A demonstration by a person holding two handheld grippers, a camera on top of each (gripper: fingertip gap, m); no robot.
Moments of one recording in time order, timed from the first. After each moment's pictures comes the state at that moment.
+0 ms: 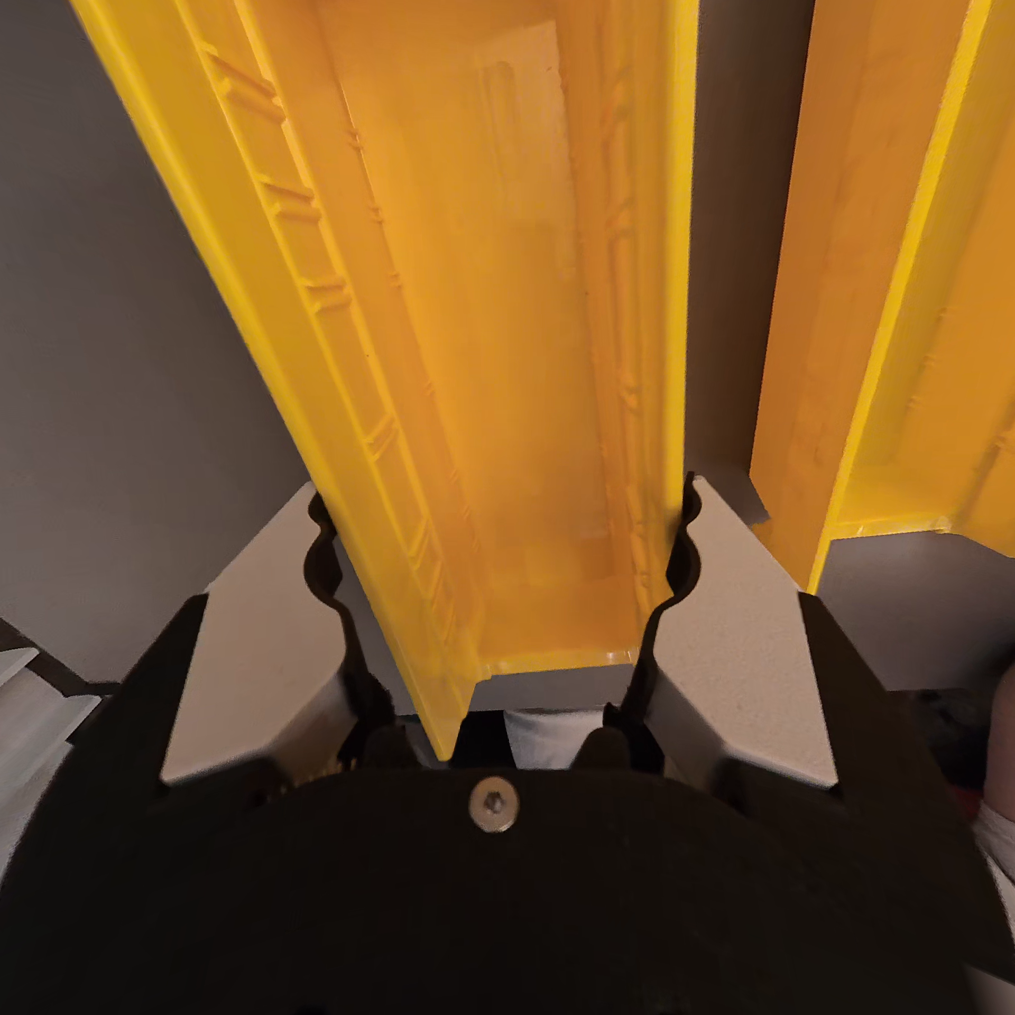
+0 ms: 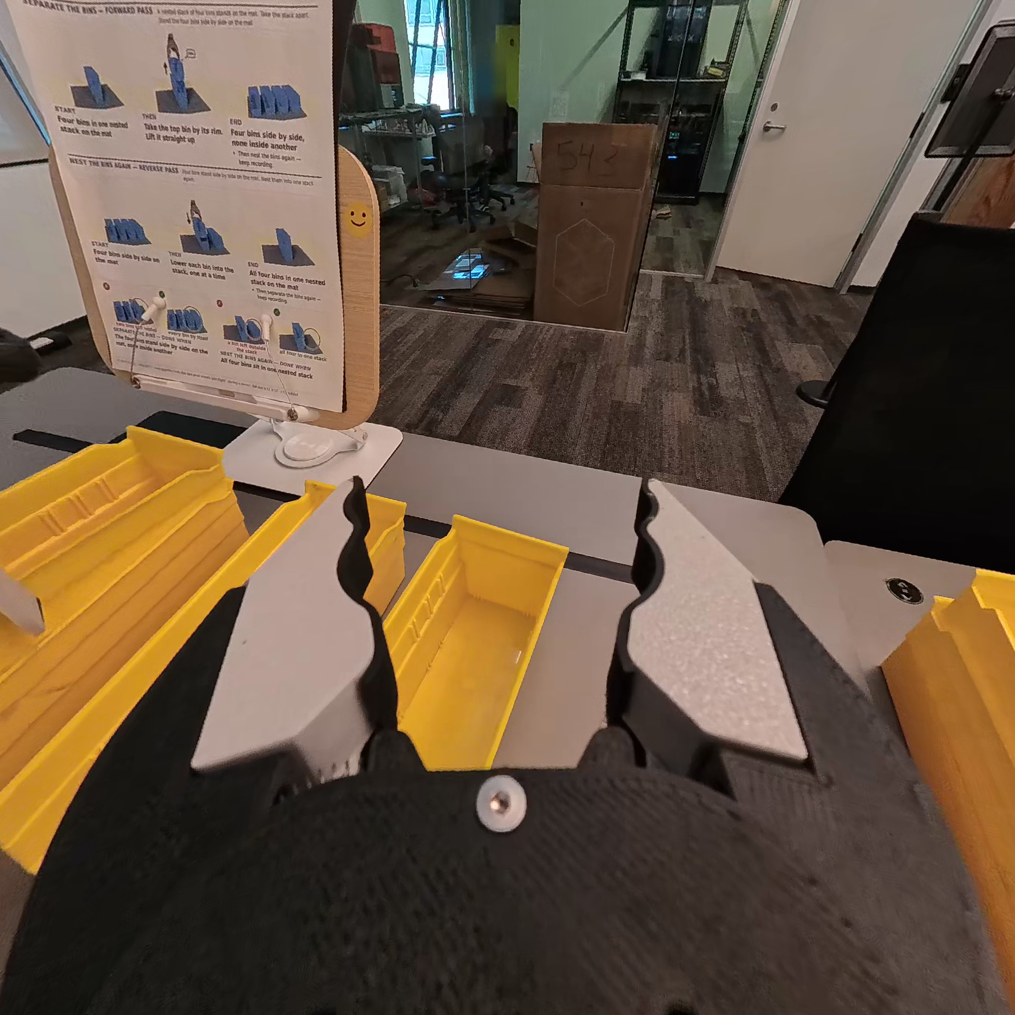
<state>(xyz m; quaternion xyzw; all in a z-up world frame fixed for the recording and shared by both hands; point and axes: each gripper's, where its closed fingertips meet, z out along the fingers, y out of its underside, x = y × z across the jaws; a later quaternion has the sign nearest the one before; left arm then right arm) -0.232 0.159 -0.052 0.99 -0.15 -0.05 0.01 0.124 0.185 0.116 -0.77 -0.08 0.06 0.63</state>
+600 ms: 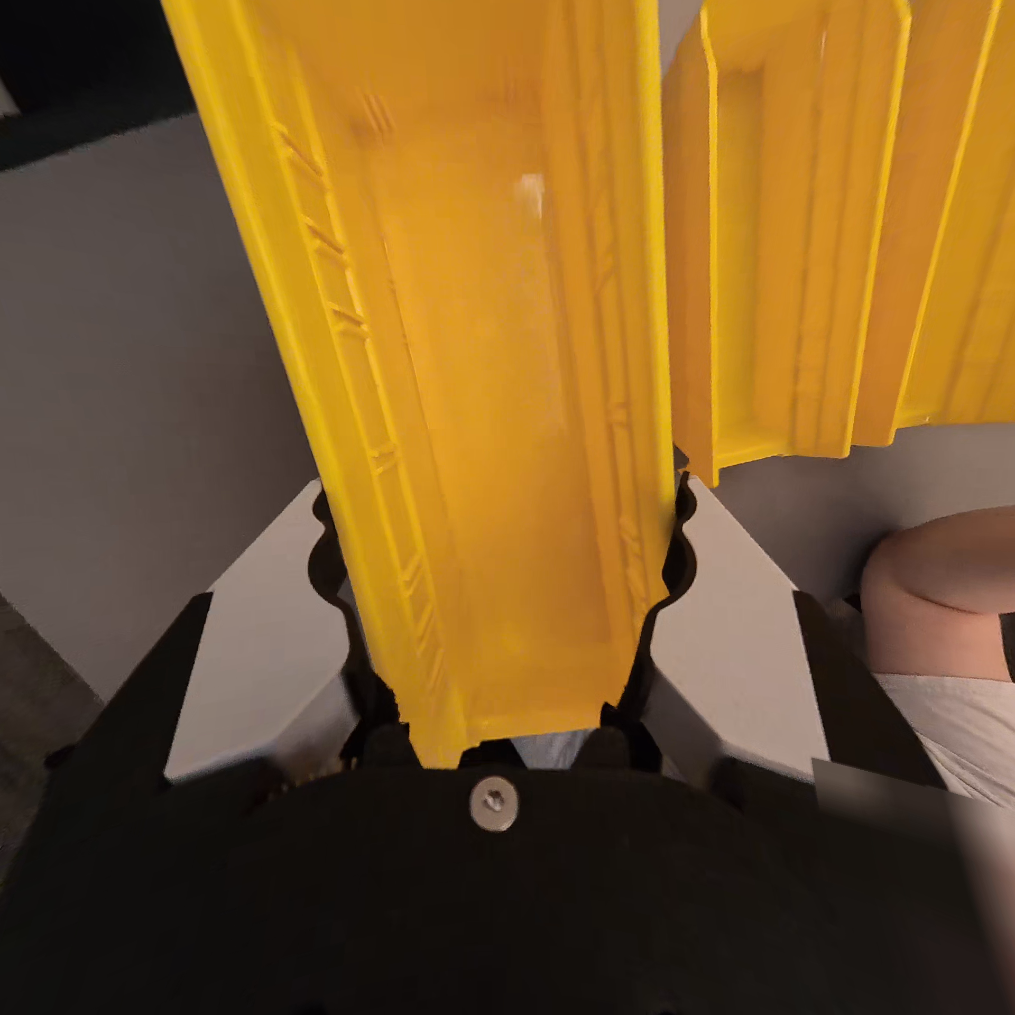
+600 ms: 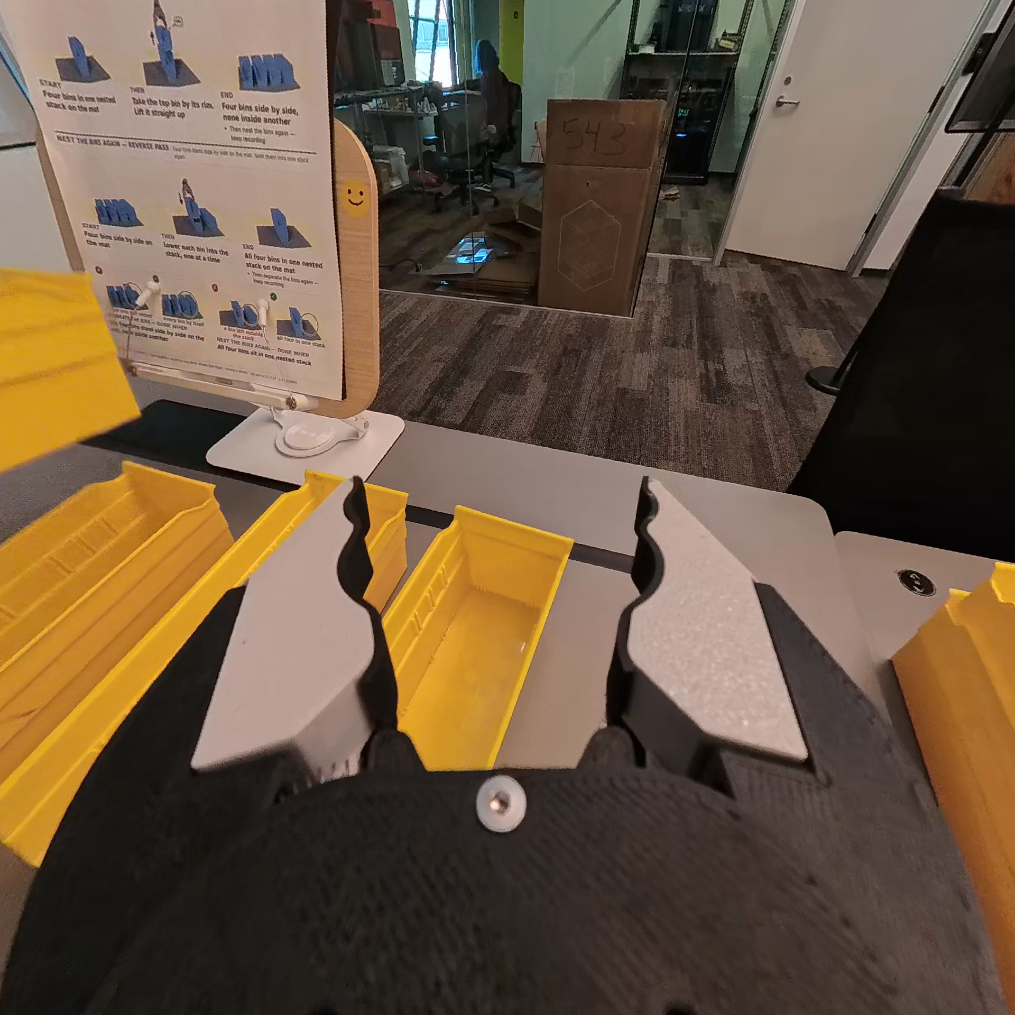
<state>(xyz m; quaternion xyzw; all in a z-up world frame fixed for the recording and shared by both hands) -0.261 0.174 0.083 0.98 -0.15 0.04 -0.07 0.122 0.190 0.107 -0.78 -0.08 0.06 0.62</state>
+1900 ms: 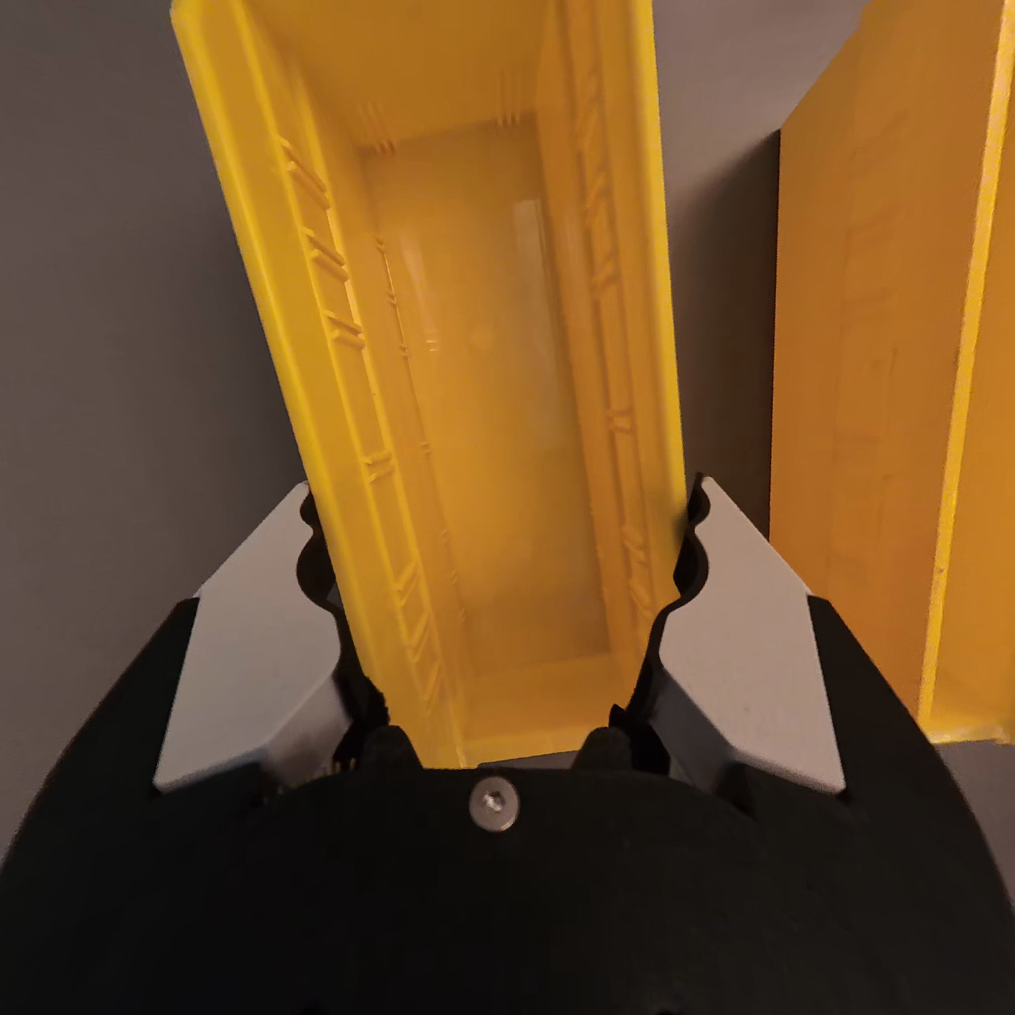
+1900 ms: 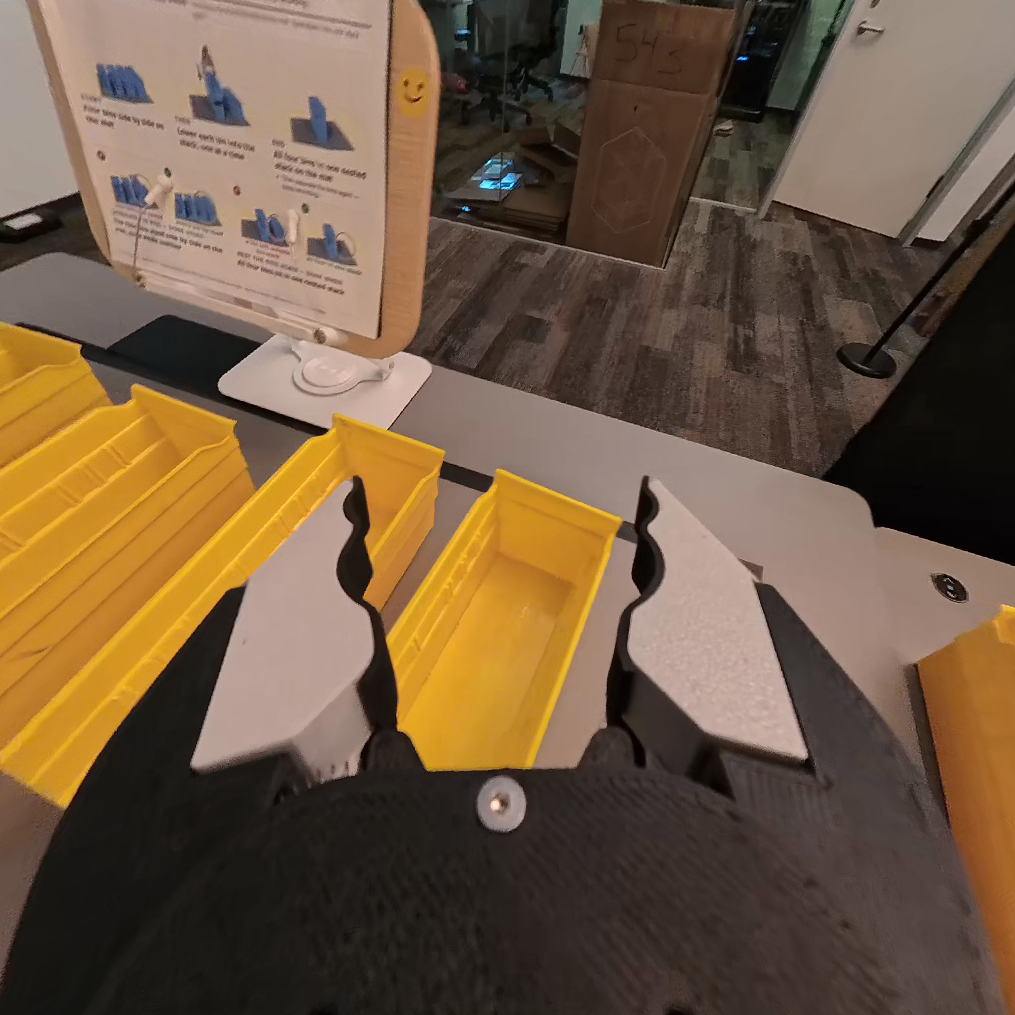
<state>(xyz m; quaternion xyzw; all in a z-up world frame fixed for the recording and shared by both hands) -0.404 0.181 -0.094 0.98 -0.11 0.01 -0.18 0.084 0.195 0.084 -0.81 -0.13 0.05 0.57</state>
